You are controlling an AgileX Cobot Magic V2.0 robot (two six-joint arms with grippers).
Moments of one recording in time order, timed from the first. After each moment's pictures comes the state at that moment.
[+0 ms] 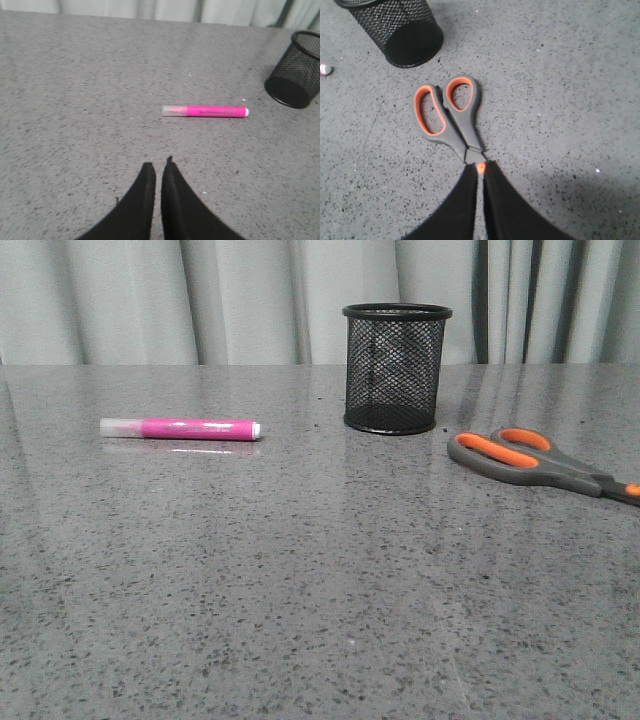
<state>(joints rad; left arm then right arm) 0.02 0.58 -0.58 -0.56 0.63 0.49 -0.03 0.78 -0.62 0.51 0.62 -0.37</state>
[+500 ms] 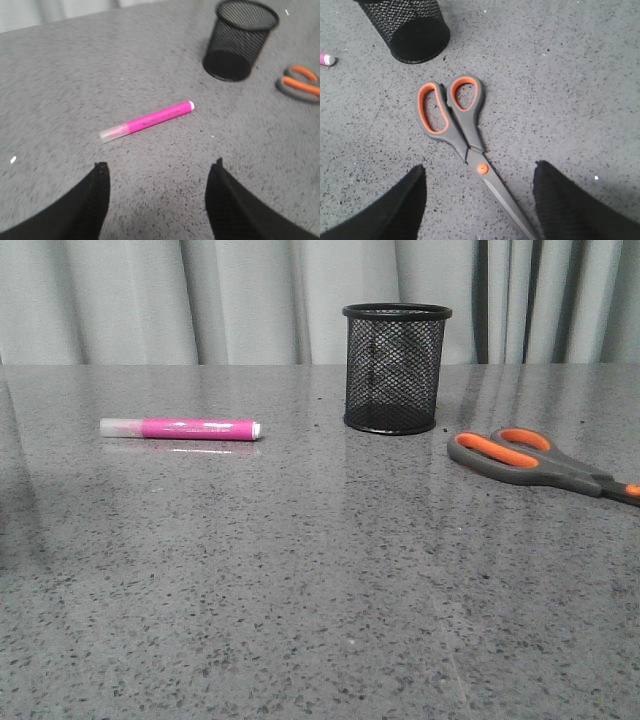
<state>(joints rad) -0.07 0.94 -0.77 -0.81 0.70 0.98 -0.03 0.79 -0.63 0.51 0.63 -0.42</state>
